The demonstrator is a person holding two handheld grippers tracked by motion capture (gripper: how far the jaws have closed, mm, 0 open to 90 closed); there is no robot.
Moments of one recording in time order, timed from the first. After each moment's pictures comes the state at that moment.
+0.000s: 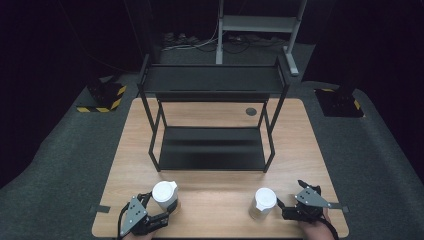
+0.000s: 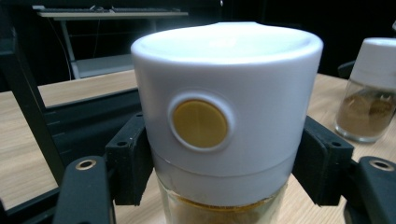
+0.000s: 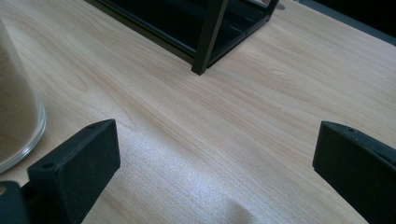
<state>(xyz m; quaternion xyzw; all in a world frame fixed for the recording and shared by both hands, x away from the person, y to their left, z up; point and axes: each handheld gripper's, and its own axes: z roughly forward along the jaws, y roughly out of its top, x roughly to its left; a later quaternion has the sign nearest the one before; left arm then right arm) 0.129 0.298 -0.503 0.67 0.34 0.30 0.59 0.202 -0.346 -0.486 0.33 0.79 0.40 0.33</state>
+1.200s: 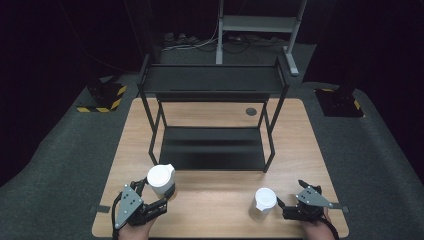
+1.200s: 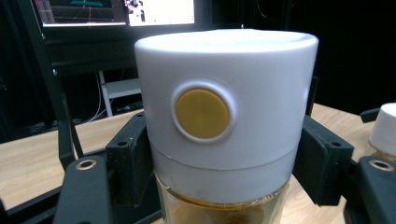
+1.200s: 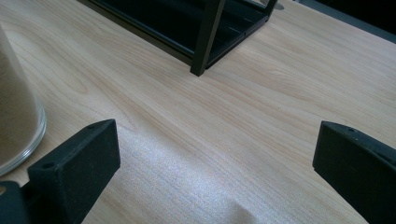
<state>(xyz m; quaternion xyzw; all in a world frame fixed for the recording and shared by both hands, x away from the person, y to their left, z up) 0.126 0.278 -0.446 0.64 0.34 0.35 0.59 0.203 -0.349 -0.486 0.34 0.78 0.41 0.33</state>
